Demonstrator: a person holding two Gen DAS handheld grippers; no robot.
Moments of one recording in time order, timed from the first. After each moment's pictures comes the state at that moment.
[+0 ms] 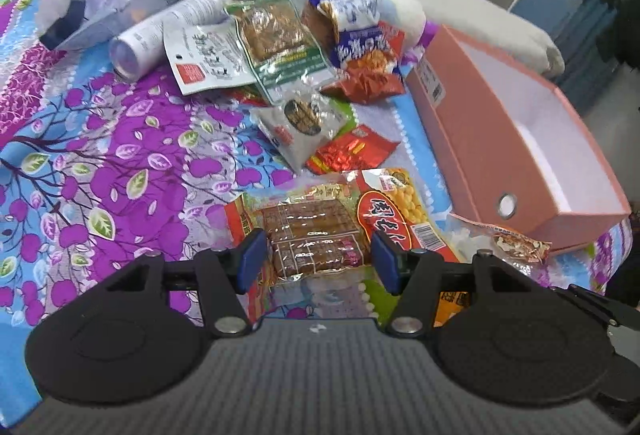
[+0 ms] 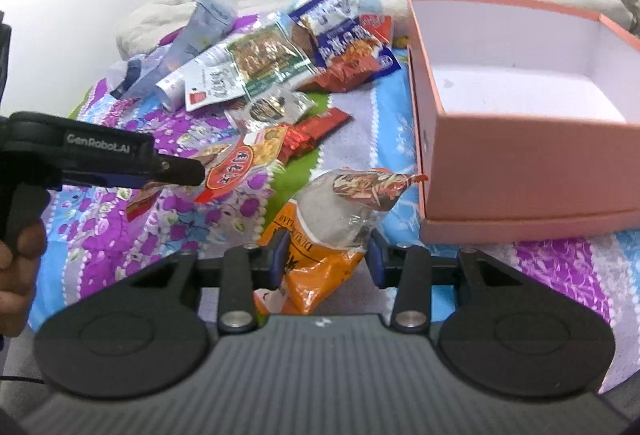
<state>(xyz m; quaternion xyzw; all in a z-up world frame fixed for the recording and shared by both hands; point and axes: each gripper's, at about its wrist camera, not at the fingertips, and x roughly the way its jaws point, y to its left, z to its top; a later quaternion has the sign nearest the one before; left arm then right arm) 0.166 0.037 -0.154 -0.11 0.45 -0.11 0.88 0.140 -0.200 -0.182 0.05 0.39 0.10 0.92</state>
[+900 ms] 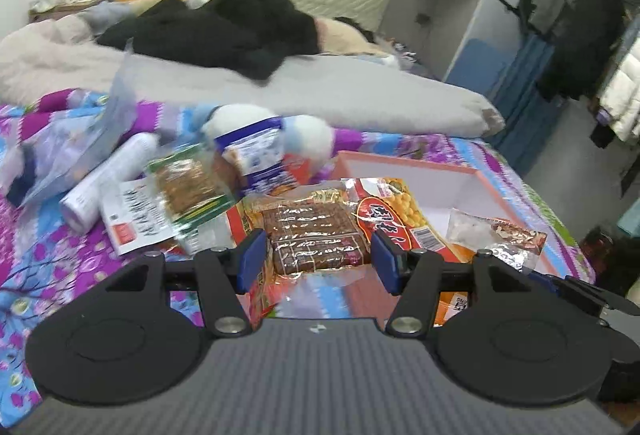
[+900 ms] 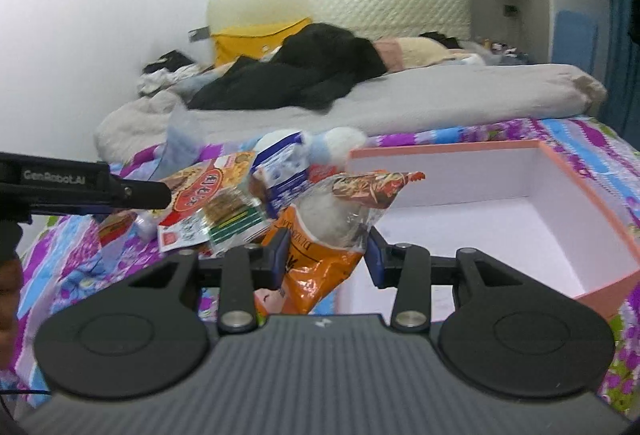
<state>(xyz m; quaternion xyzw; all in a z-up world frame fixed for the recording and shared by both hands) 0.184 -0.026 -0.026 -0.10 0.33 -0.17 0.92 0.156 -0.260 -0.079 0.05 0.26 0.03 0.96</state>
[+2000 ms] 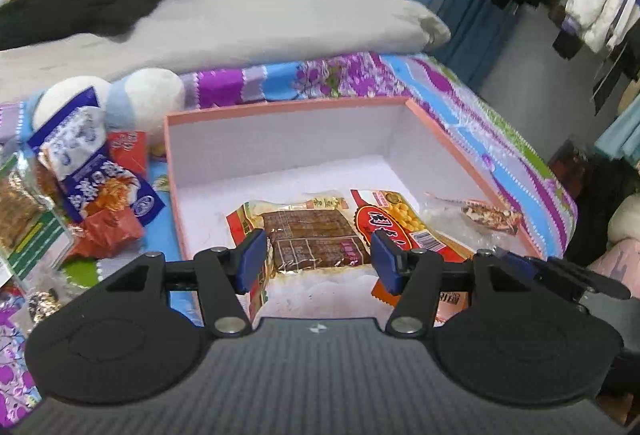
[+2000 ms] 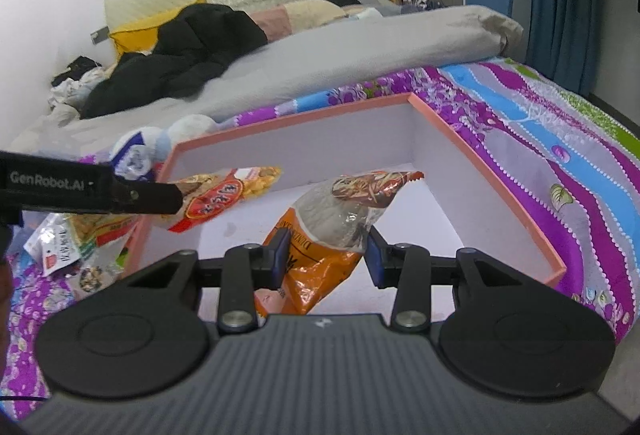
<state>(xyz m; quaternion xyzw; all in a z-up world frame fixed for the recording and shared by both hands) 0.296 -0.234 -0.079 -0.02 0.42 -0.26 0.87 0.215 -0.398 -0.126 0.10 0.33 -0.07 0.94</state>
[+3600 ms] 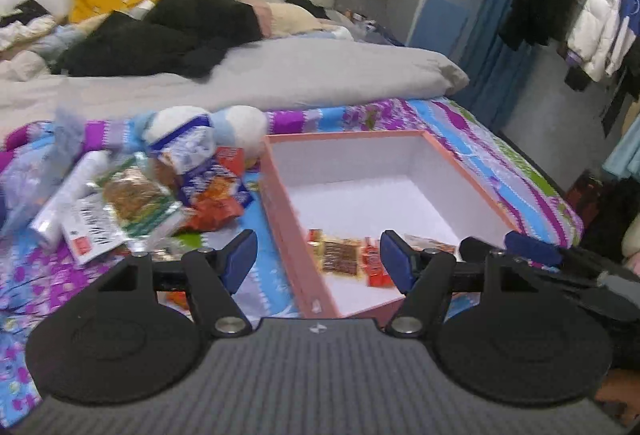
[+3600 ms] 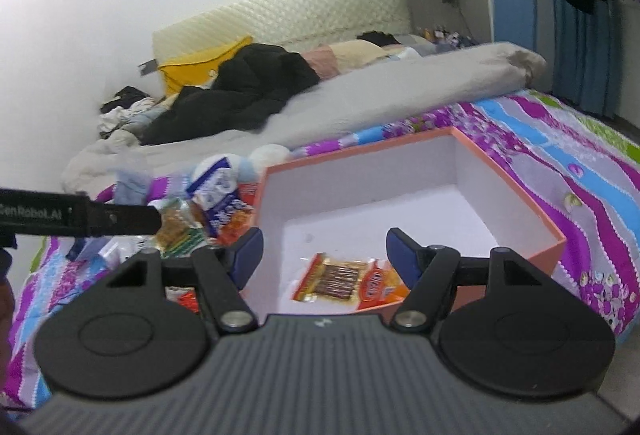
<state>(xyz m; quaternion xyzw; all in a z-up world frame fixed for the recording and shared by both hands) 0.139 -0.111 0.005 -0.02 0.34 -0.20 0.92 0.123 -0.327 -0.060 0.11 0.25 -0.01 0.96</state>
